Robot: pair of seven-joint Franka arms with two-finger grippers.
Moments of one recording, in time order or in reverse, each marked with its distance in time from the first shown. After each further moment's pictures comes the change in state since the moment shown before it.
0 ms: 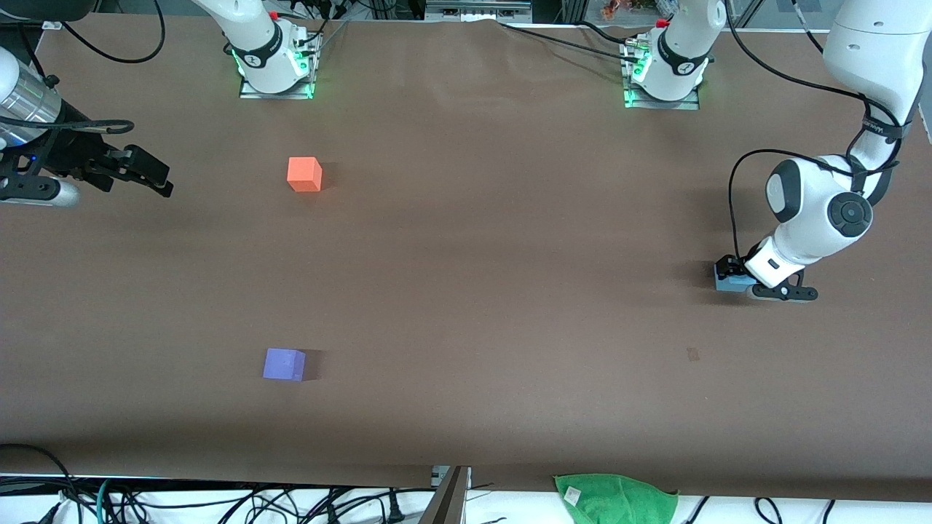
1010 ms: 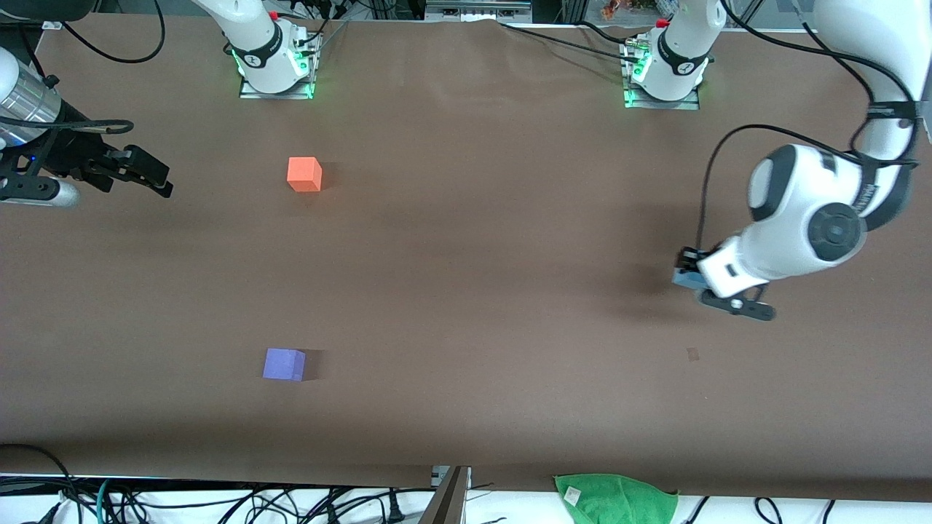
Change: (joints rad) left arm -0.063 -0.055 -0.318 0.388 -0.003 -0.609 -0.093; right arm 0.000 0.000 0.000 0.000 0.000 0.006 0.000
